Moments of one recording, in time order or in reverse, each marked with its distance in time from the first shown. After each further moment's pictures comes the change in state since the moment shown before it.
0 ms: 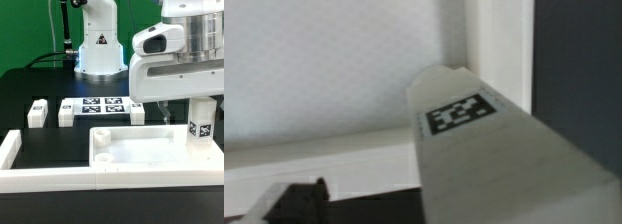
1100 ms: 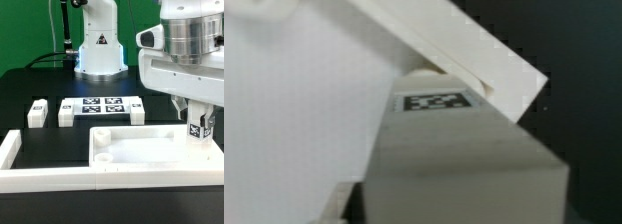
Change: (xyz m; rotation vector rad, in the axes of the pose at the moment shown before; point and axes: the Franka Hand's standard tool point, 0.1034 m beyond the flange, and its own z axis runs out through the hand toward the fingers) arm 0.003 0.000 0.001 0.006 -0.041 0.912
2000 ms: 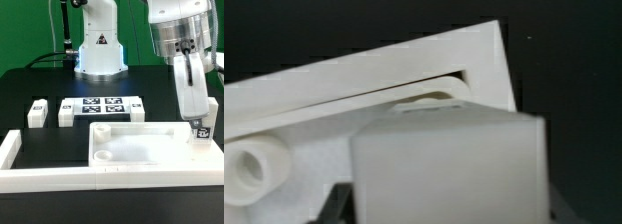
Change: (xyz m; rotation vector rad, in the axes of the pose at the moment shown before) arm -0.005 0.007 0.002 0.069 -0.077 0.795
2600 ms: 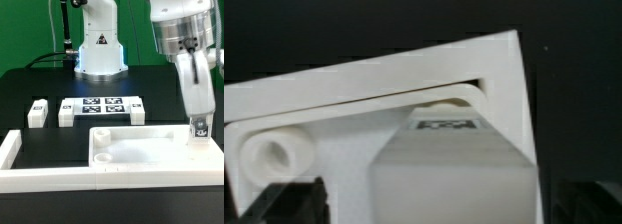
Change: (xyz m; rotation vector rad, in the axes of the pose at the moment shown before) arm -0.009 0.008 -0.022 -0.037 -0.013 -0.155
